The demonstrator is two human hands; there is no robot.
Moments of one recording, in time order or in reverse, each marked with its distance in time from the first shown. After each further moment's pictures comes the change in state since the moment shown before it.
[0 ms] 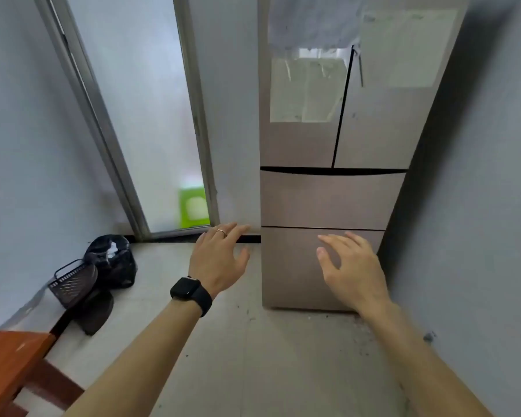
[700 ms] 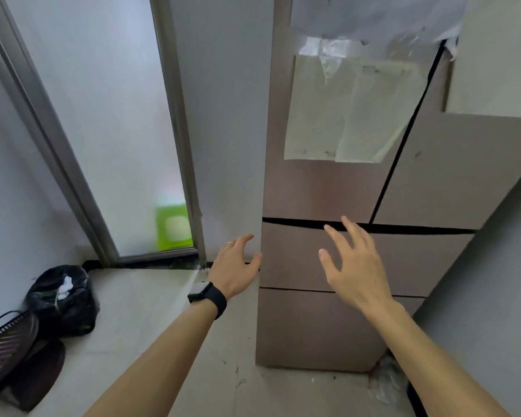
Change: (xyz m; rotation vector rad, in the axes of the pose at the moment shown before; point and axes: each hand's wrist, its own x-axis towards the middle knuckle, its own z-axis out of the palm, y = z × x) left_hand 0.356 -0.109 0.182 -0.409 -0.179 -0.159; right_hand 0.355 0.057 0.156 -0.105 -0.027 -0.001
